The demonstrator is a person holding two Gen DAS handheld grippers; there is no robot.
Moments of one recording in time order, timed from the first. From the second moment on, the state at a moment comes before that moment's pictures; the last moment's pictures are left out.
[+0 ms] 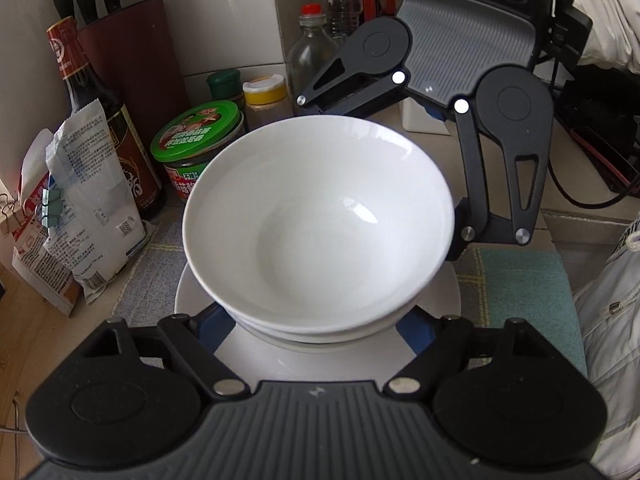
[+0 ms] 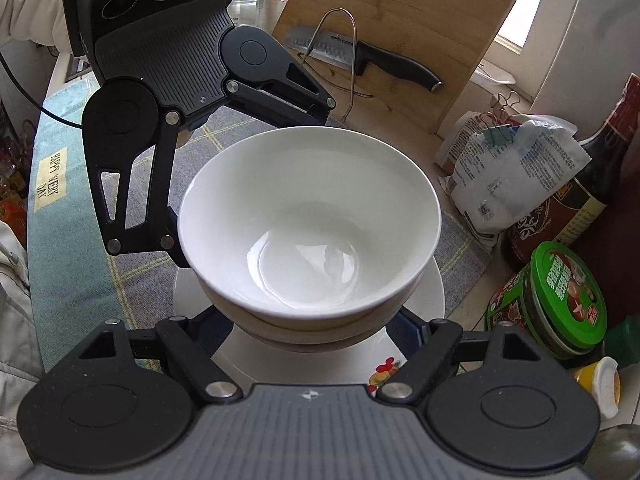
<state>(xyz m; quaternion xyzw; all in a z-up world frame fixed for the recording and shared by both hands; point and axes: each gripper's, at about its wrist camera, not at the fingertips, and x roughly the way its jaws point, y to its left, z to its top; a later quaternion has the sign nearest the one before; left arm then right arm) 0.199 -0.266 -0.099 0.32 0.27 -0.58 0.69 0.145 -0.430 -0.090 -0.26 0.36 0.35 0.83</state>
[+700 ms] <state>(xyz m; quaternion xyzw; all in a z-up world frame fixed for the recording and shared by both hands) 0.203 -0.267 -0.103 0.31 0.29 -0.58 0.69 0.153 -0.432 -0.095 -0.25 0.37 0.35 0.82</state>
